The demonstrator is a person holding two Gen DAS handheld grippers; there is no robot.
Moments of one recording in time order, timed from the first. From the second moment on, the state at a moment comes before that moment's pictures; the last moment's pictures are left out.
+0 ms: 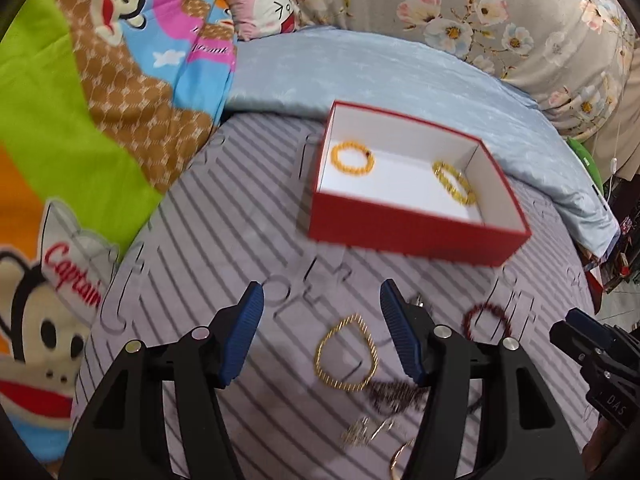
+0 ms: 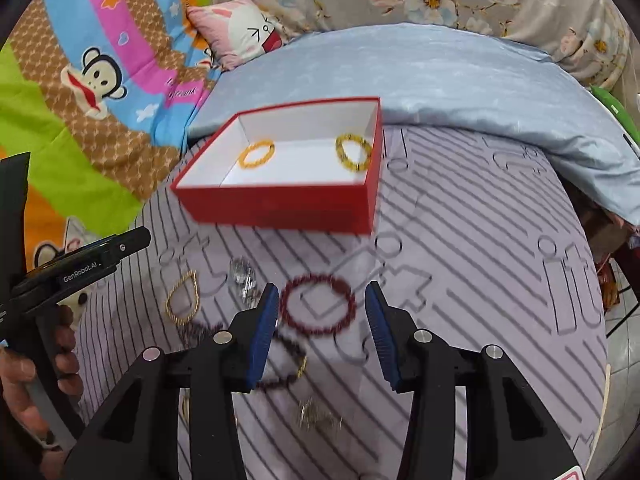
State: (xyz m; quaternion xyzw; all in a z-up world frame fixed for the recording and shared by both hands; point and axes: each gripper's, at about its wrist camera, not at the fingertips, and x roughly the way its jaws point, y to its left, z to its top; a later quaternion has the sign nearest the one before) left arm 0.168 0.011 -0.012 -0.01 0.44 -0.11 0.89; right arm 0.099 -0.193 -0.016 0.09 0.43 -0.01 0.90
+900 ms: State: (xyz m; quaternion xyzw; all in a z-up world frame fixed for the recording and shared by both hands) left arm 0.078 0.010 -0.062 -0.01 0.49 -0.13 0.86; right arm 0.016 -0.161 -0.060 0.08 0.47 -0.01 0.88
